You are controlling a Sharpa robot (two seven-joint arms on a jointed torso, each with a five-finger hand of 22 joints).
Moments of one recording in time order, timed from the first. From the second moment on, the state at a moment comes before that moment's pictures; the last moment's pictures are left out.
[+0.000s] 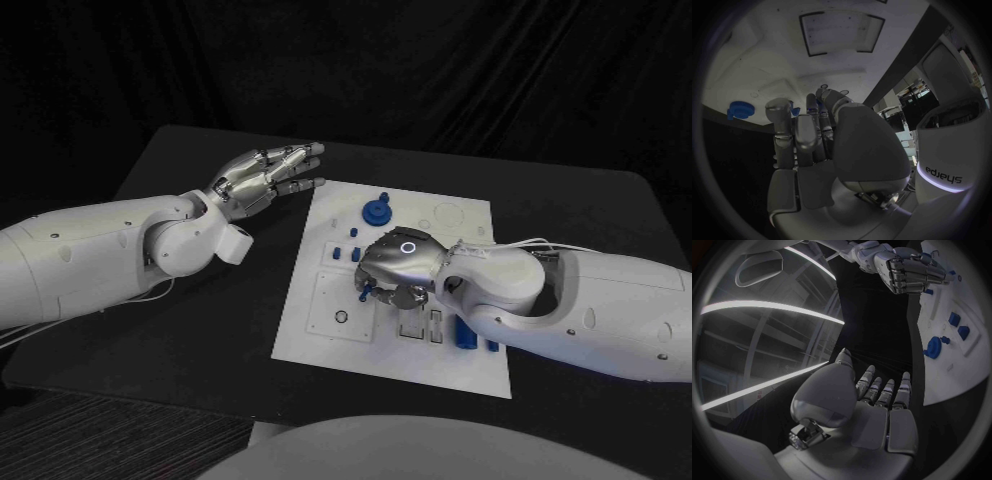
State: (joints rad) left arm 1.27 -0.91 -0.21 1.40 -0.12 0.19 0.56; left_hand 1.35 0.23 -0.25 0.29 0.28 0.41 0.12 0.08 0.05 0.10 0.10 0.09 0.03 0.06 0.18 0.08 0.02 0.16 0.13 0.29 0.07 0.32; right arm 1.21 -0.69 -0.21 1.72 -1.95 -0.20 -0.08; right_hand 1.46 -0.13 0.38 0.03 0.43 1.12 0.12 0.13 0.29 1.21 0.05 0.21 0.17 1.42 -0.02 1.24 1.11 0.12 1.31 0.08 0.84 1.31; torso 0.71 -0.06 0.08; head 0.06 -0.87
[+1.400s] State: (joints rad) left arm 1.27 -0.90 -0.21 1.39 -0.12 0.20 0.54; left_hand 1.34 0.24 -0.25 0.29 0.29 0.43 0.13 0.08 0.05 0.10 0.10 0.09 0.03 0.06 0.18 0.08 0.02 0.16 0.13 0.29 0.07 0.33; right arm 1.21 -0.68 -0.21 1.72 -2.18 -0.19 -0.10; right_hand 1.45 -0.14 0.38 0.01 0.38 1.09 0.11 0.09 0.28 1.20 0.05 0.21 0.18 1.39 -0.02 1.20 1.06 0.12 1.28 0.08 0.78 1.31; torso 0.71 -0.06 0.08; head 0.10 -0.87
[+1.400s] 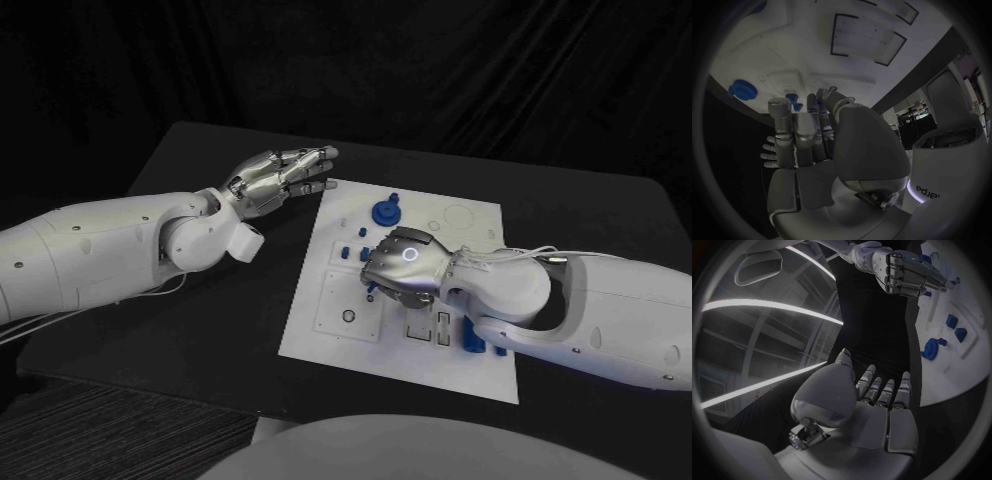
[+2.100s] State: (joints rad) left arm 1.26 -0.90 -0.21 1.38 -0.12 0.21 0.54; left_hand 1.34 0.24 -0.25 0.29 0.29 0.44 0.13 0.09 0.05 0.10 0.10 0.09 0.03 0.06 0.18 0.08 0.02 0.16 0.14 0.29 0.07 0.33; right arm 1.21 -0.69 -0.21 1.73 -2.18 -0.19 -0.09; right_hand 1.44 -0.14 0.38 0.01 0.36 1.08 0.11 0.09 0.28 1.20 0.05 0.21 0.19 1.39 -0.02 1.20 1.06 0.12 1.28 0.08 0.78 1.31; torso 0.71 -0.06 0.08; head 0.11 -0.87
